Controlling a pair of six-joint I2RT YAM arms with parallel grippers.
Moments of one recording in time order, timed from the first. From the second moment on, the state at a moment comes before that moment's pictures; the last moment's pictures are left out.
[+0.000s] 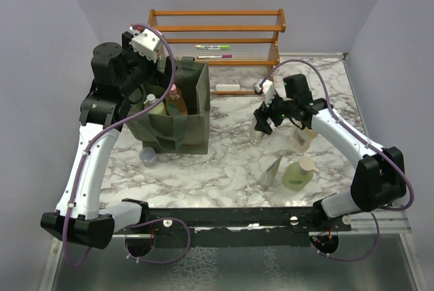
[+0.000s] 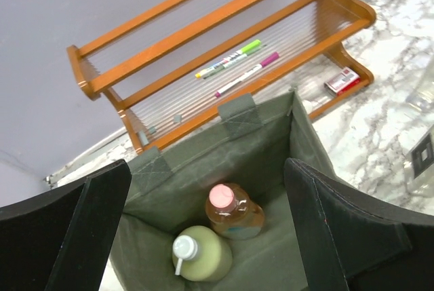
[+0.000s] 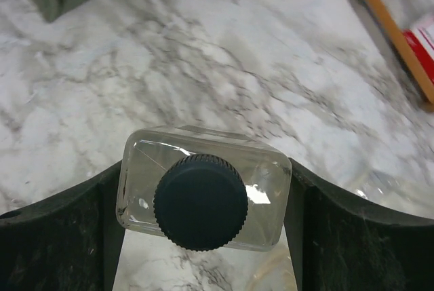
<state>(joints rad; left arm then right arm) -0.18 1.18 1.48 -0.44 0.28 0.23 0.32 1.46 1.10 -0.44 -0.44 -0.44</state>
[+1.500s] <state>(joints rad) -0.35 1.31 1.59 -0.70 0.72 0.45 0.25 1.12 1.16 -0.62 -0.75 -0.49</state>
